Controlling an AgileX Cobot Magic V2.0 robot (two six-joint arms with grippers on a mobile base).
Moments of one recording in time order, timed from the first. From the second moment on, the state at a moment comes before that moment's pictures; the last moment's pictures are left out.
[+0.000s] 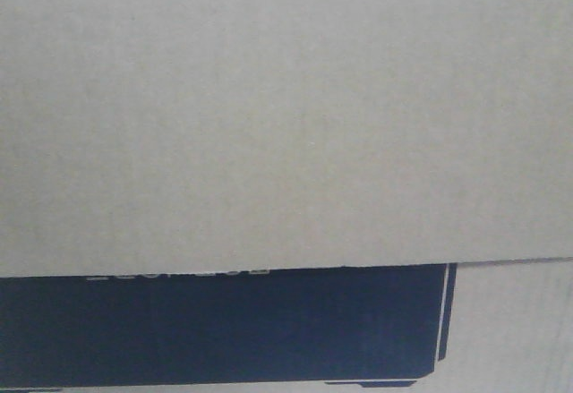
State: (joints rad) left arm -0.23 1.22 -1.12 0.11 1.05 -0.17; right arm 0.18 1.28 -1.12 0.23 0.87 -0.10
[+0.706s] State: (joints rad) left arm -0.23 0.90 -1.22 0.11 1.11 -0.17; right arm 0.17 1.06 -1.27 0.11 1.02 -0.10
